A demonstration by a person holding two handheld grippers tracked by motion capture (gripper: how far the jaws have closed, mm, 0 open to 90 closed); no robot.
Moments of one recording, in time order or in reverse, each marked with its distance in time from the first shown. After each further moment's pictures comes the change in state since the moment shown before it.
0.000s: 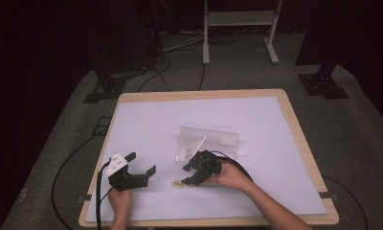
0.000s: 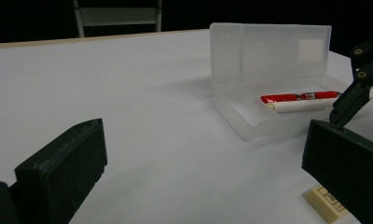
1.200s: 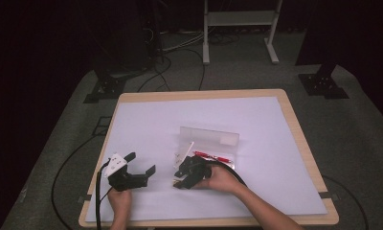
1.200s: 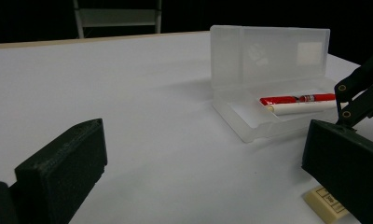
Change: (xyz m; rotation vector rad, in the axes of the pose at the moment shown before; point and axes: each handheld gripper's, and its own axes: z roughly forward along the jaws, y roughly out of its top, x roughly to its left) left arm 0.001 0.000 -0.001 -0.004 -0.002 -0.006; right arm 0.005 0.011 0.031 0.027 0.032 -0.023
